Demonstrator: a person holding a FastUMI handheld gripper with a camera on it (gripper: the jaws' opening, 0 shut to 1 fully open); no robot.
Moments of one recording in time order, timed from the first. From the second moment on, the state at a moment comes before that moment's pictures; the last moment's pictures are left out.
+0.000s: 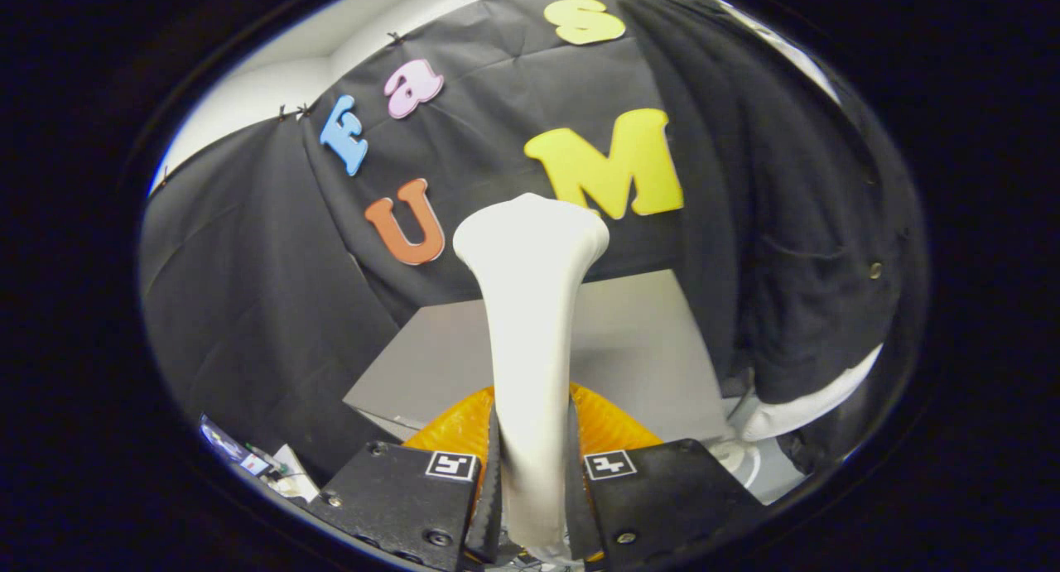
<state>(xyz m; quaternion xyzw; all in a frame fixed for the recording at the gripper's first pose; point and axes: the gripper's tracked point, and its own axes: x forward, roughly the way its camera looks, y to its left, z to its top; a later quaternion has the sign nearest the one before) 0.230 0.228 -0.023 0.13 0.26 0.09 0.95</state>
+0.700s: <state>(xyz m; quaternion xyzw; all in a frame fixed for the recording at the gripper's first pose) 0.173 0.046 0.088 0.11 0.10 -0.01 0.99</state>
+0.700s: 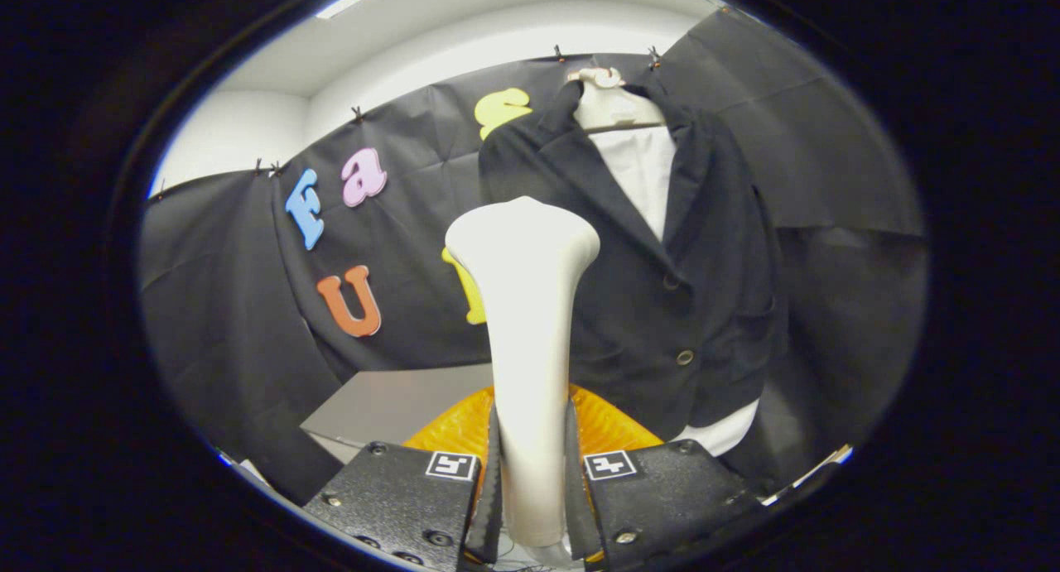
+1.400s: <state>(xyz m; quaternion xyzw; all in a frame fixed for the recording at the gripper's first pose) 0.271 -0.025 0.241 0.03 -0.12 -0.01 0.99</state>
